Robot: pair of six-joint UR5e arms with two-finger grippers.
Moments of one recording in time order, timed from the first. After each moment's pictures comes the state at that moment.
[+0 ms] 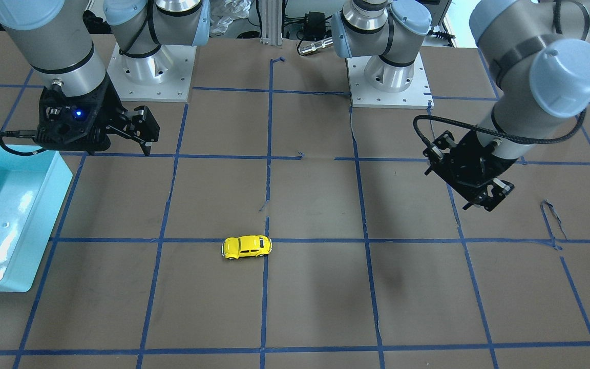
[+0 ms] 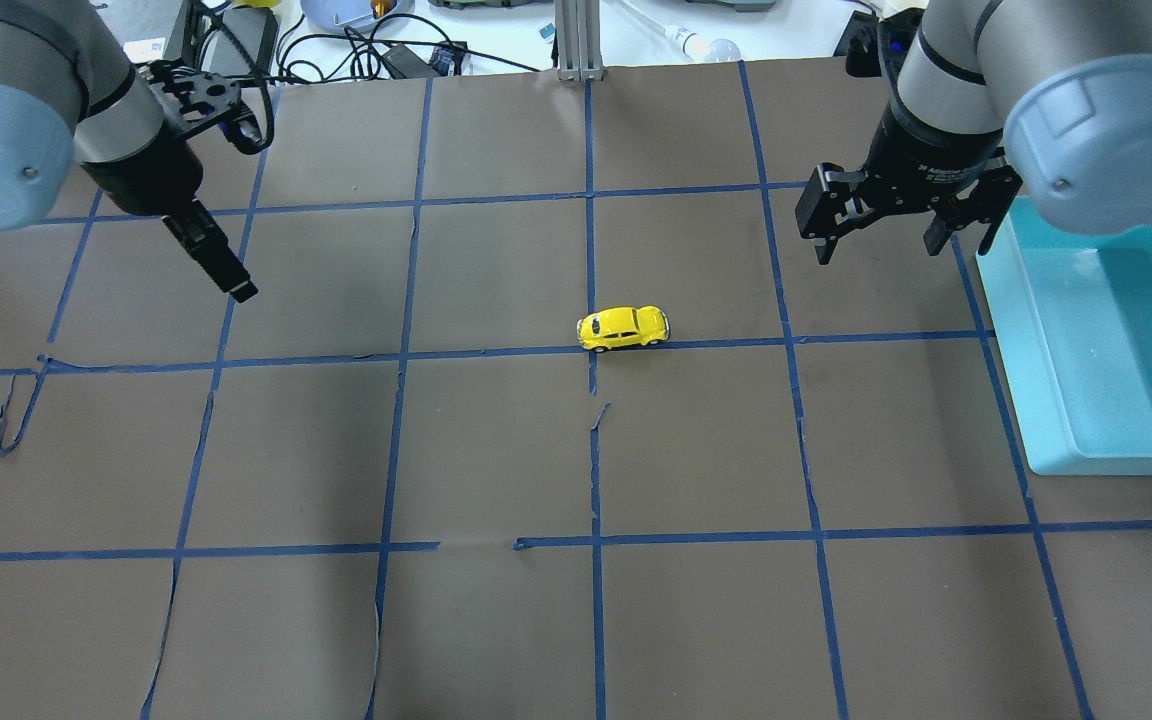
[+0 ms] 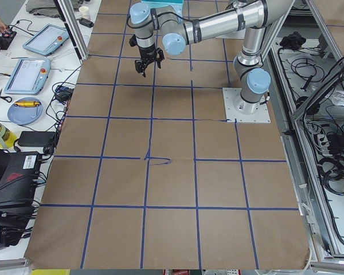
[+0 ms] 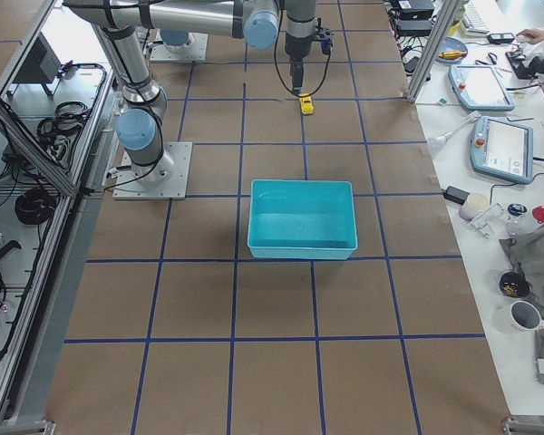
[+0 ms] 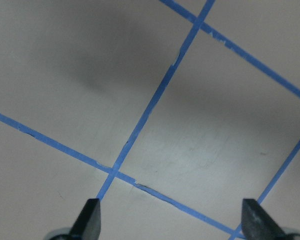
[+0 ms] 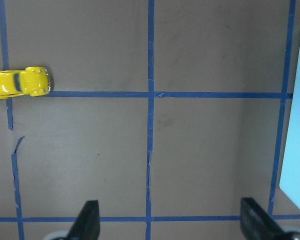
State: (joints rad) left arm -1.43 -1.71 -1.62 -1.45 1.57 0.93; right arm 1.56 -1.54 1.65 -1.67 -1.60 -0.03
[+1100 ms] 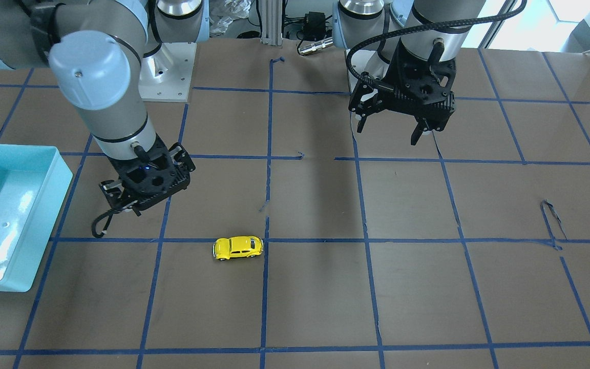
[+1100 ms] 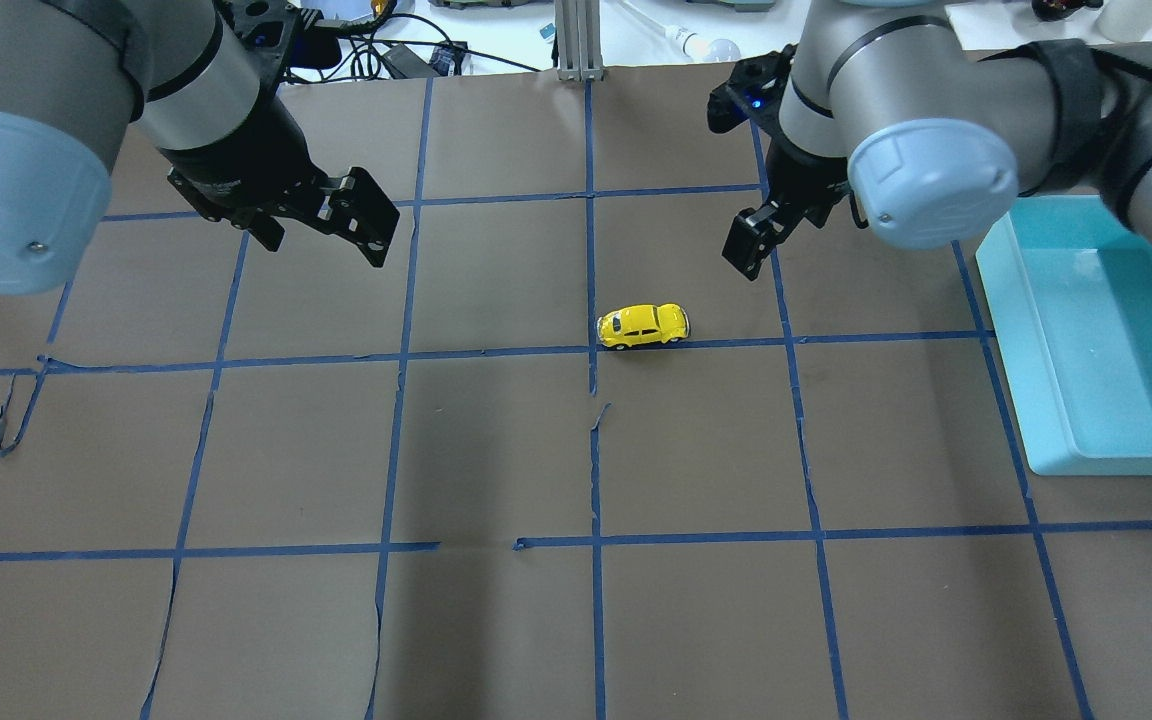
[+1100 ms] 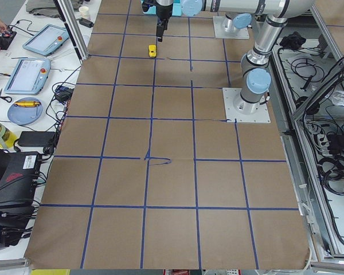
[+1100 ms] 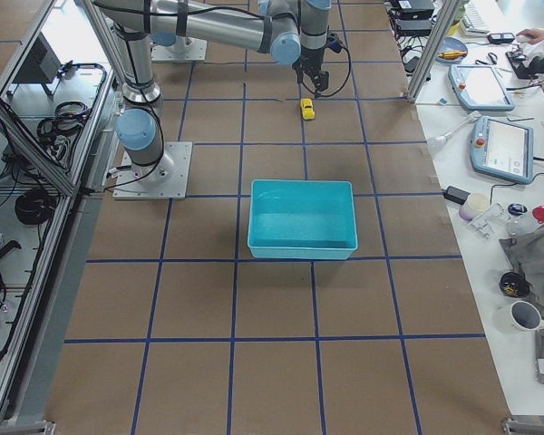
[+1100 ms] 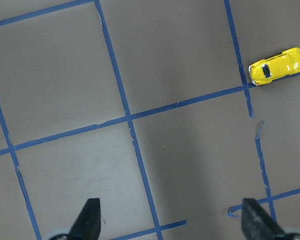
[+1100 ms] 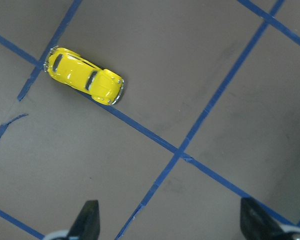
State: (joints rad) left arm -1.63 -1.54 -1.61 -1.48 1.53 0.16; right arm 1.68 -1.36 1.66 -1.90 -1.58 -0.60
